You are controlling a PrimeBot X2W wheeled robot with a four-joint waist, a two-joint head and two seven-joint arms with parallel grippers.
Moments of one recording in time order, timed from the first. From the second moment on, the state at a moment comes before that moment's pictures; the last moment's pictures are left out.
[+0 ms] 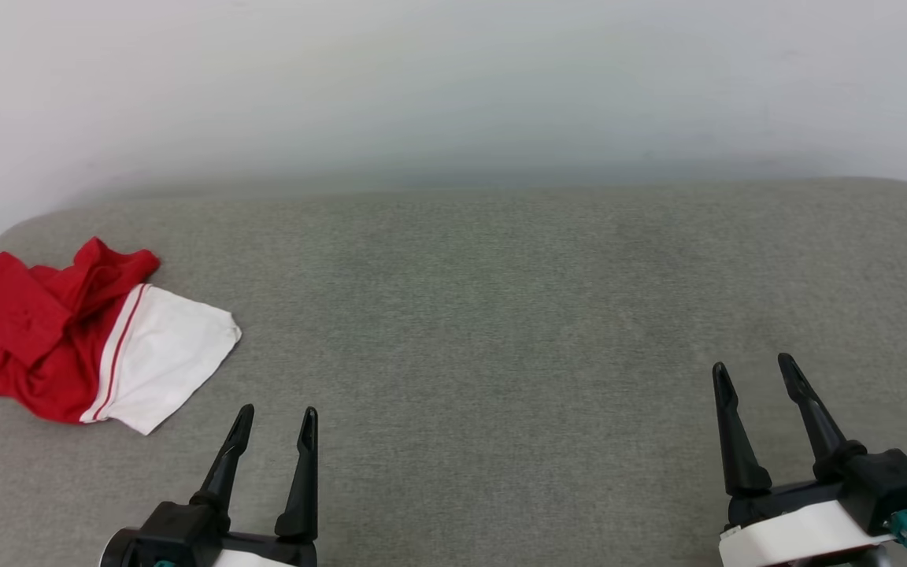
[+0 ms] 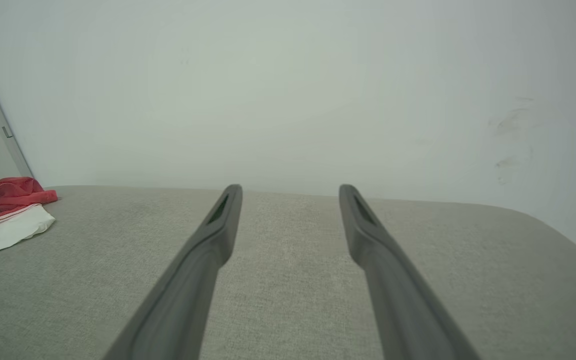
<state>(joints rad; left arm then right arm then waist) 0.12 0.05 -0.06 -0.02 -0.17 -0.13 -0.26 0.03 -0.05 0.03 0.03 0.07 0.13 -0.26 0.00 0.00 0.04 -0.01</state>
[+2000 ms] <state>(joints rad) 0.12 0.06 0.02 -0.04 -0.15 -0.13 -0.26 0.06 -0.05 0.09 0.04 0.12 0.13 -0.26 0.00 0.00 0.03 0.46</state>
